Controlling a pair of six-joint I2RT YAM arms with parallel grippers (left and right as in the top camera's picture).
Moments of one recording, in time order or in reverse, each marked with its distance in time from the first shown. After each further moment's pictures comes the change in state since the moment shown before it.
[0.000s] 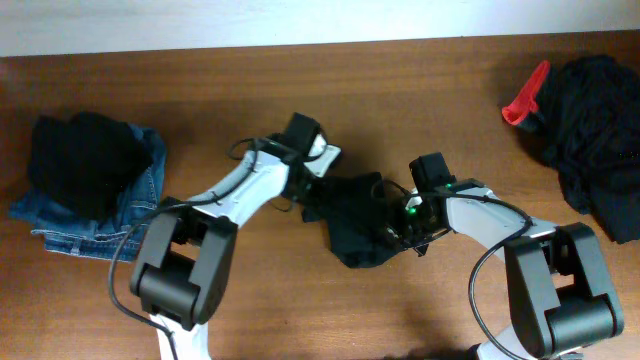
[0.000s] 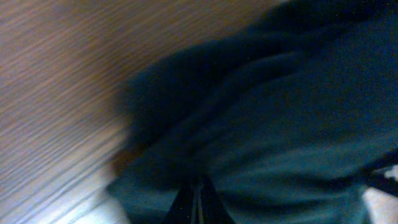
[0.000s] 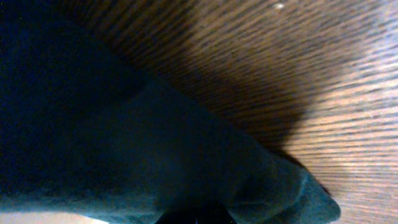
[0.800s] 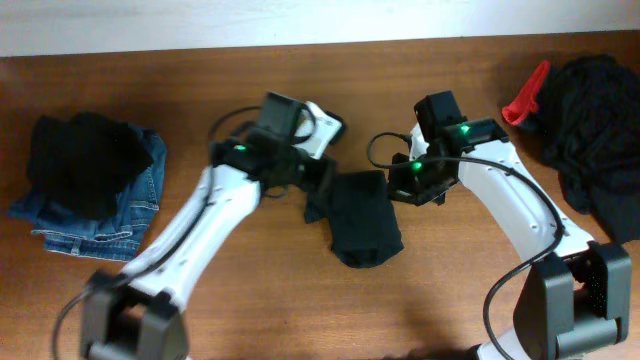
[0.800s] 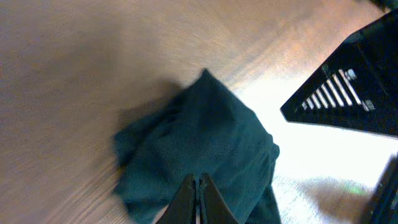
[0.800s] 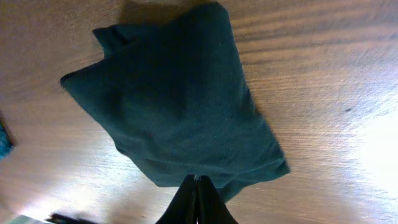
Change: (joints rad) left arm -0.017 -0.318 -0.004 0.016 0.069 0.069; right arm 0.001 -0.029 0.466 -0.448 0.185 -0.348
